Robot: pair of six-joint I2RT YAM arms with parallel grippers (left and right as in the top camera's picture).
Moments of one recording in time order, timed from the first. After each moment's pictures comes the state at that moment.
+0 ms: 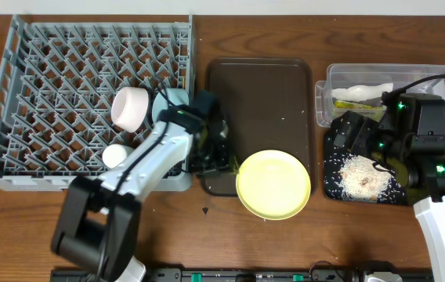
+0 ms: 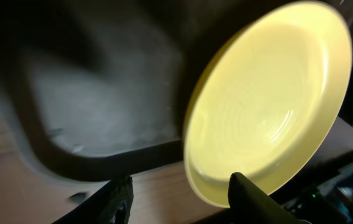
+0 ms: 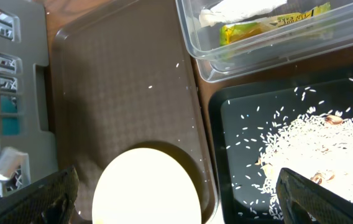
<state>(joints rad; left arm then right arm) -0.46 1.74 1.14 -0.89 0.50 -0.49 0.02 1.12 1.08 -0.88 -0.19 0.44</state>
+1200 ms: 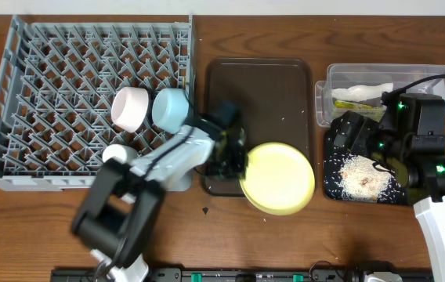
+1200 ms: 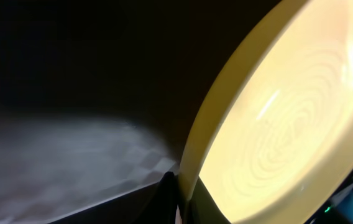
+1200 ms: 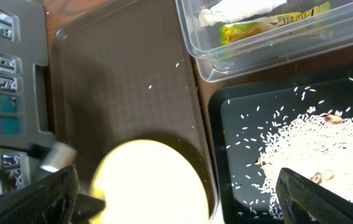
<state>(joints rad) -0.54 1.81 1.12 -0.73 0.49 -0.52 0.02 1.12 1.08 -0.88 -0.19 0.44</state>
